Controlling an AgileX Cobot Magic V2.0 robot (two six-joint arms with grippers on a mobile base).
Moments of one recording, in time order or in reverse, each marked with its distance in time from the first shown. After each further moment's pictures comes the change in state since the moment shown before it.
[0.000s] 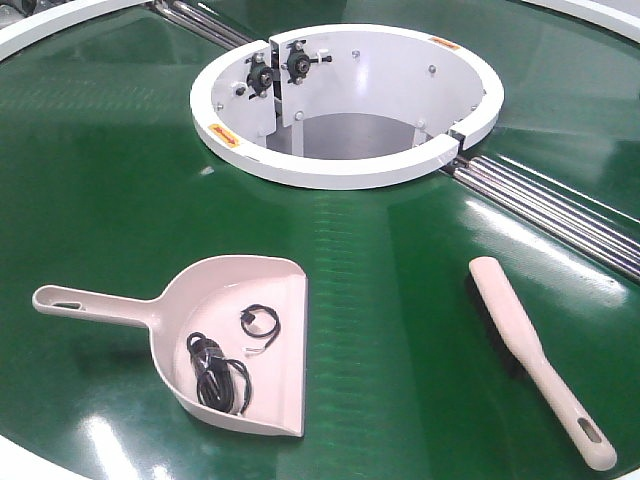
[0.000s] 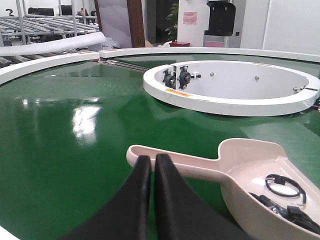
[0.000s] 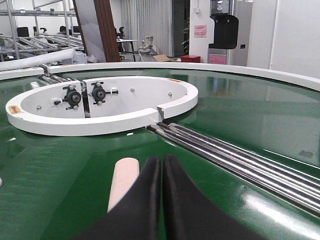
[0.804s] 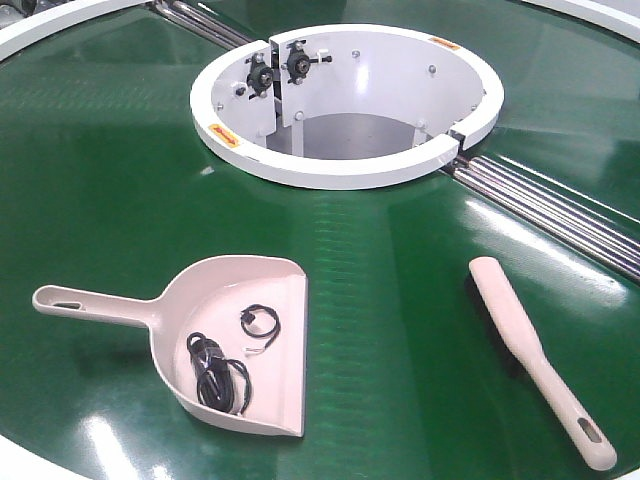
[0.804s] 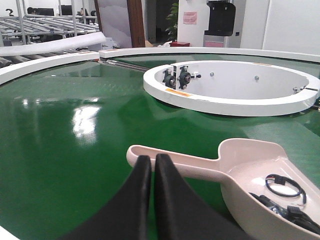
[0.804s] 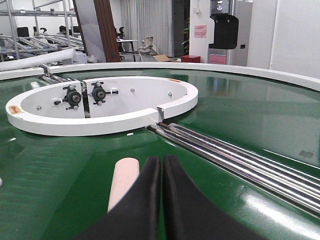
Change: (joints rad) left arm 0.000 0.000 0.000 0.000 0.000 0.000; right arm 0.000 0.000 0.000 0.000 -0.001 0.000
